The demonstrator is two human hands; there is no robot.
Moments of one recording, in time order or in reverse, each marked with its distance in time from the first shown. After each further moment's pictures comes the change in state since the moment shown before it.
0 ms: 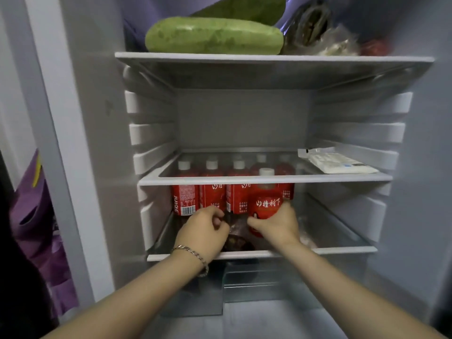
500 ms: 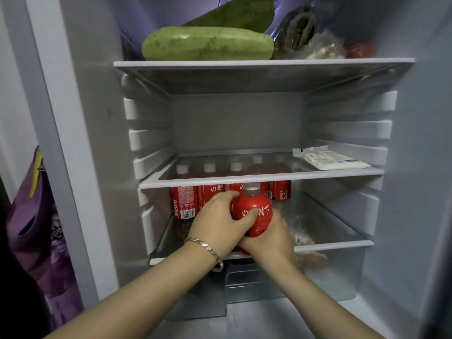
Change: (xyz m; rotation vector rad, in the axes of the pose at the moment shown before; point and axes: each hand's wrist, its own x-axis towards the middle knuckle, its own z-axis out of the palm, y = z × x) left_hand -0.009 0.035 -0.009 -0.037 0.074 0.249; right_hand -0.059 -0.014 0.003 -0.079 -0.005 -0.031
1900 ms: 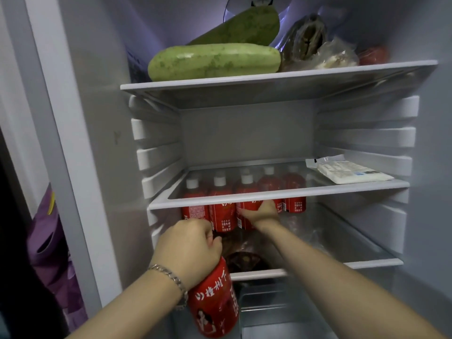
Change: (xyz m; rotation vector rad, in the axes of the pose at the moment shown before) left_hand -0.010 -0.020 -0.049 0.462 -0.011 -0.020; right_hand 0.118 -0.005 0.051 0.192 -0.218 0.106
